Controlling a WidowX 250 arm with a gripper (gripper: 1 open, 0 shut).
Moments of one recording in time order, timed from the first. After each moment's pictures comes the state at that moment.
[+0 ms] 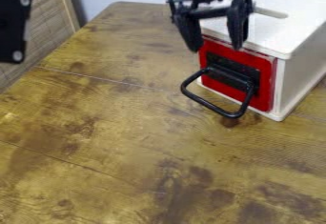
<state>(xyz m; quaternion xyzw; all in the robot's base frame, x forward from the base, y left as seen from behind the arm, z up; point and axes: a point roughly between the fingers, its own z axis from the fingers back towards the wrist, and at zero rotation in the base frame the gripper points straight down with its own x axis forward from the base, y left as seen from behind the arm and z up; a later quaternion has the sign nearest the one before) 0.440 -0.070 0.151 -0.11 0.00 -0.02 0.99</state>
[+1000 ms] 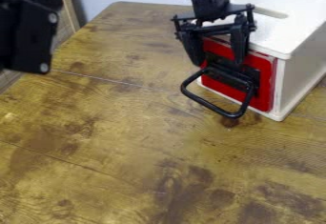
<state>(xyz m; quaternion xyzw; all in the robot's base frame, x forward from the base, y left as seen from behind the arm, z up) 0.448 -0.069 0.124 -0.10 0.01 0.00 0.99</state>
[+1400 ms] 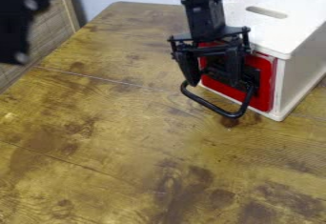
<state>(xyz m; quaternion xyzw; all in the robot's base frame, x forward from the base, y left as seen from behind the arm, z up) 0.427 -0.068 0.115 -0.10 0.02 0.02 0.99</state>
